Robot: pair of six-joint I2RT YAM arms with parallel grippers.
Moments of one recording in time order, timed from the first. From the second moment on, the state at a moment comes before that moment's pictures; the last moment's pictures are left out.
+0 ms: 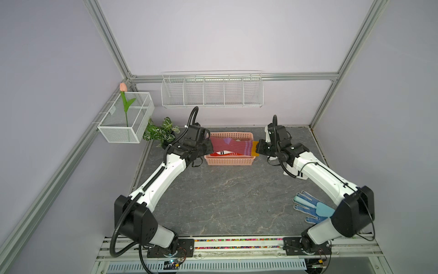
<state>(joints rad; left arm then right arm) -0.45 1.58 1.44 -0.60 -0.03 -0.49 0.45 1.65 1.42 -0.51 -0.05 0.57</state>
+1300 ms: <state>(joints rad) -0.42 2.03 1.67 -0.56 -0.10 -0.34 0.39 2.07 1.69 -0.49 -0.08 0.50</state>
